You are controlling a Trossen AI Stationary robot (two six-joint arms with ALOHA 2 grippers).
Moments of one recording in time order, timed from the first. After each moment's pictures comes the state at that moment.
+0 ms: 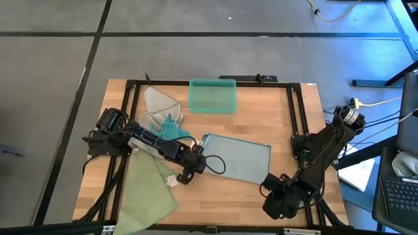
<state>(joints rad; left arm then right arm) -0.27 1.86 1.05 -0.35 -0.05 0.14 0.92 1.51 1.06 -0.73 0.17 1.59</state>
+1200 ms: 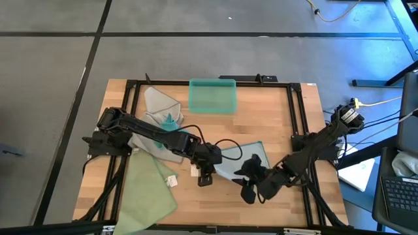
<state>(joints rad) -0.24 1.85 1.49 -0.57 0.12 -0.43 0.66 1.51 1.06 -0.33 0.57 0.90</state>
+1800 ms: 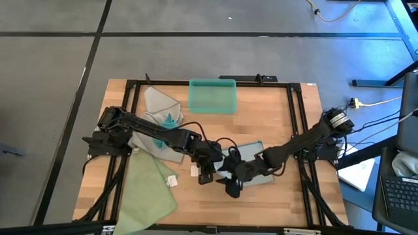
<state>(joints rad) -0.21 1.85 1.49 -0.57 0.20 -0.45 0.47 1.67 1.06 -0.07 0.27 0.67</state>
